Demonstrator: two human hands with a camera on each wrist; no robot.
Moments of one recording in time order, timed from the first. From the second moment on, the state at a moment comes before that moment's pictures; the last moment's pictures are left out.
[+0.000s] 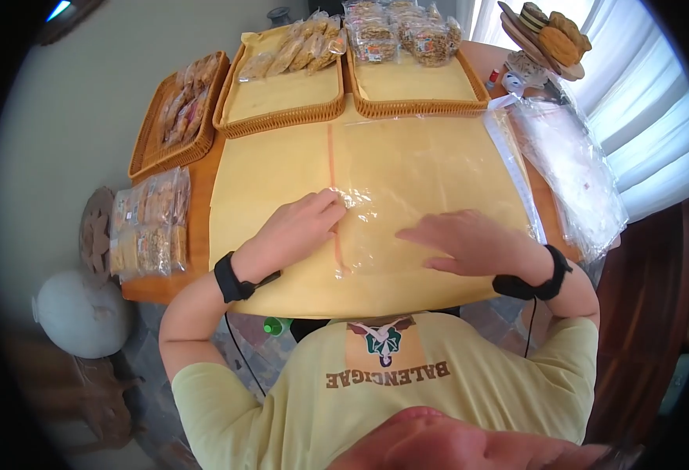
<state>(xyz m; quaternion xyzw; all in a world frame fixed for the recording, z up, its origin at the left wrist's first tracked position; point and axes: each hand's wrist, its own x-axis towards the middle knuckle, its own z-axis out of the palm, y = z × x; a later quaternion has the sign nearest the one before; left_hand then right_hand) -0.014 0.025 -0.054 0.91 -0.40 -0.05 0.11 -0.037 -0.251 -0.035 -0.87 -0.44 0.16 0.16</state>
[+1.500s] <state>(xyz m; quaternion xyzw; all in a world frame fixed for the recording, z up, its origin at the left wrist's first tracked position) -0.003 0.014 -0.050 0.89 -0.41 -0.12 0.14 0.045 -0.210 -0.074 -0.83 -0.49 0.11 0.22</state>
